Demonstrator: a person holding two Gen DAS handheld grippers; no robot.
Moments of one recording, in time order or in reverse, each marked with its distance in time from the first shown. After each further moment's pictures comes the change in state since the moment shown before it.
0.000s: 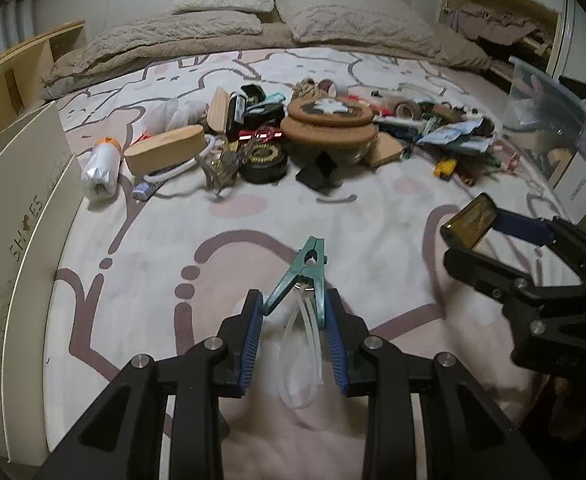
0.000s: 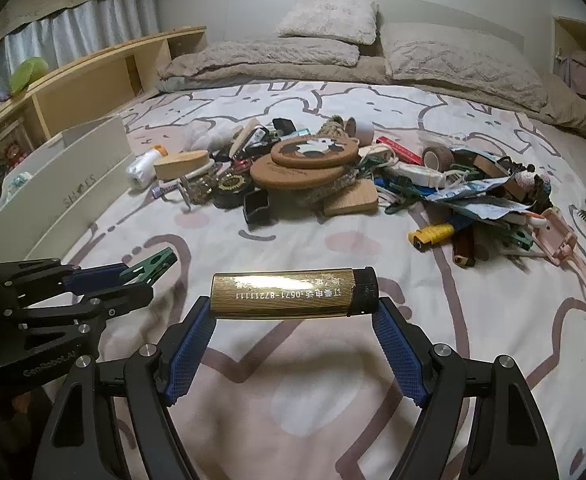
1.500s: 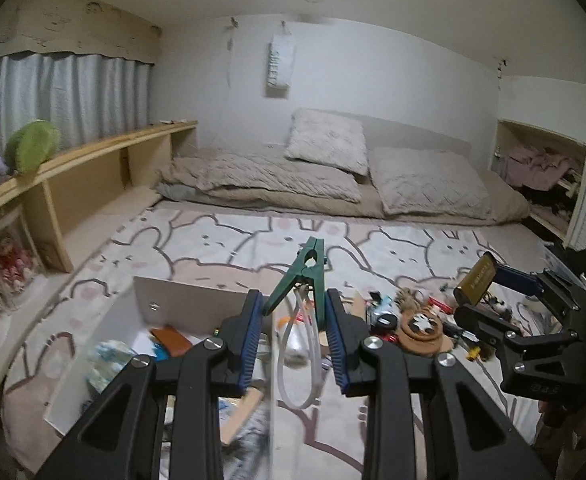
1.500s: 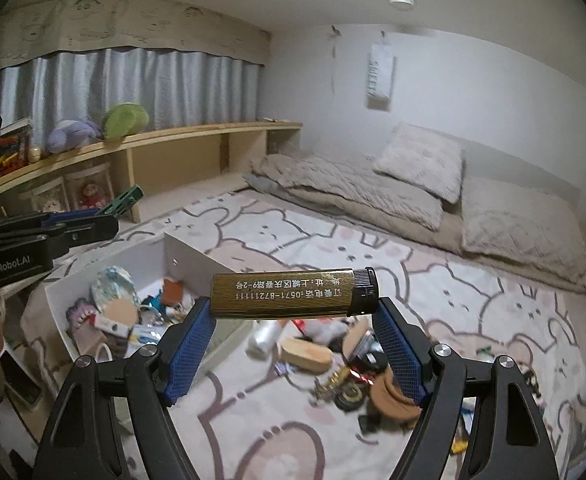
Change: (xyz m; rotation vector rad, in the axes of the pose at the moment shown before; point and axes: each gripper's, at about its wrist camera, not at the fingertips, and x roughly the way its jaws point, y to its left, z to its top) left arm -0.242 0.160 0.072 -0.172 -0.451 0.194; right arm -0.109 0.157 0.152 -0.288 -0.327 0.129
